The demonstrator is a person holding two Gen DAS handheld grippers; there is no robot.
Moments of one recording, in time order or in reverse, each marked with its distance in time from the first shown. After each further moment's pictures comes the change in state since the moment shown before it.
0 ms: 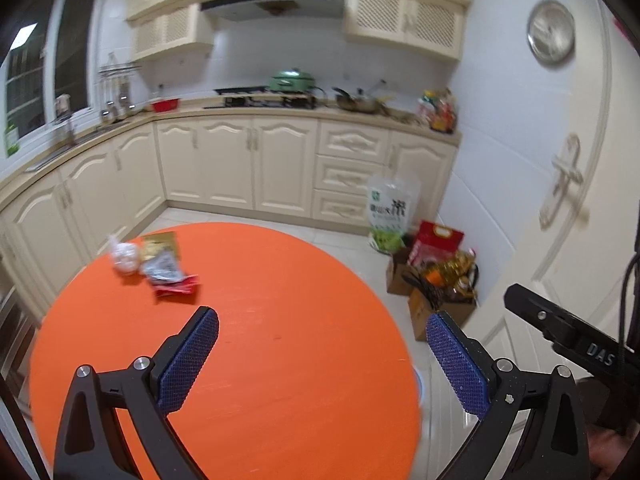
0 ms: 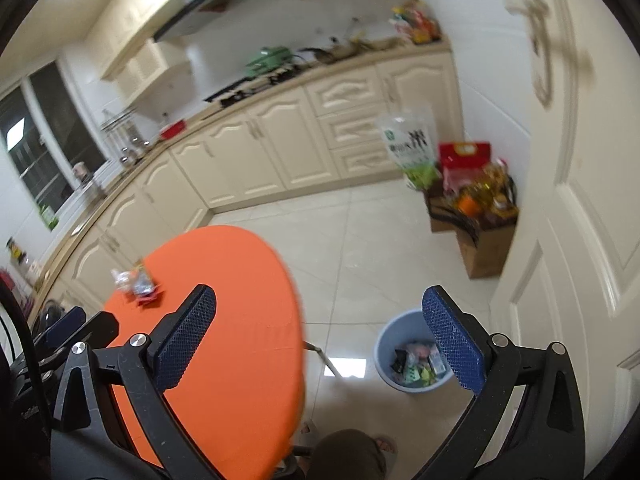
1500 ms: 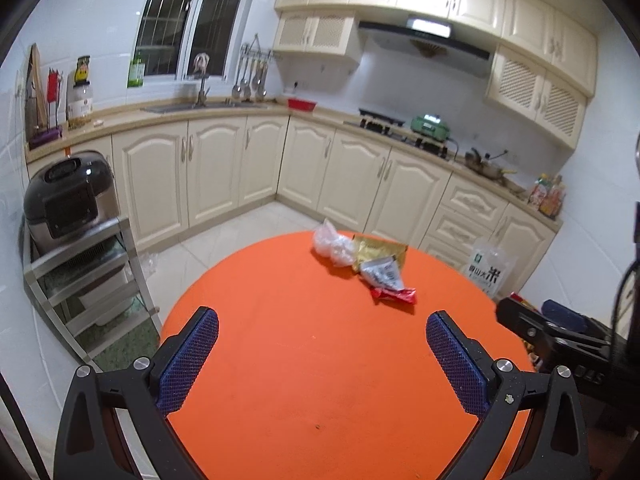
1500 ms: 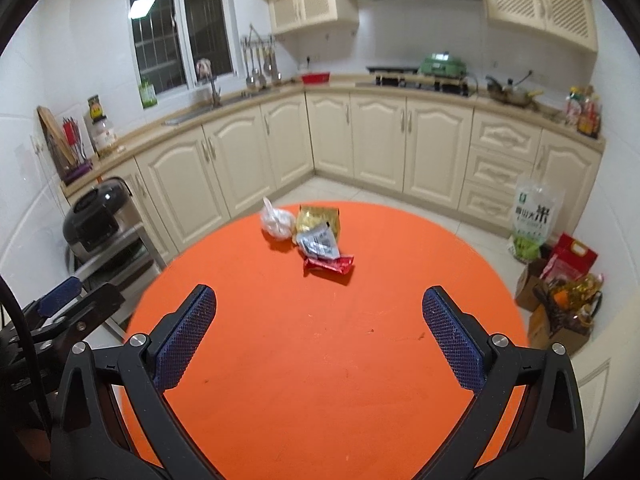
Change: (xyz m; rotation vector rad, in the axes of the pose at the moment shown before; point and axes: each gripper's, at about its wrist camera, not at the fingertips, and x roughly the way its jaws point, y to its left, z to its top) left arm -0.138 0.162 -0.087 -0.313 -0.086 0.249; right arm 0.070 0.274 -0.060 -0.456 0.102 0.208
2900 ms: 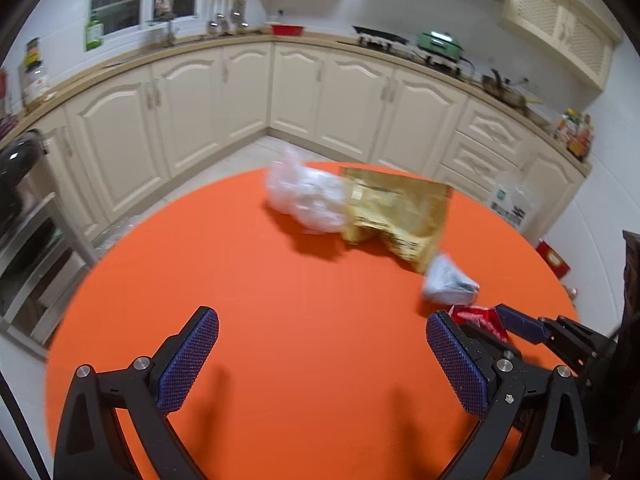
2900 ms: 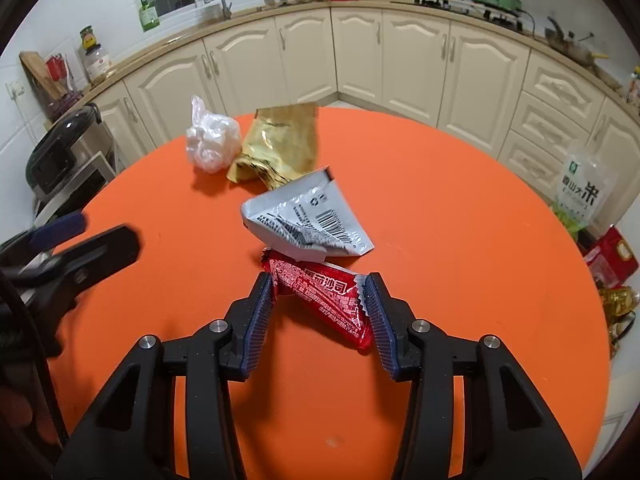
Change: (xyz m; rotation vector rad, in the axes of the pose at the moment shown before) left arm 0.317 -0.065 0.117 0.089 0.260 0.005; right arm 0.179 -0.061 -0.009 -0.093 0.252 0.099
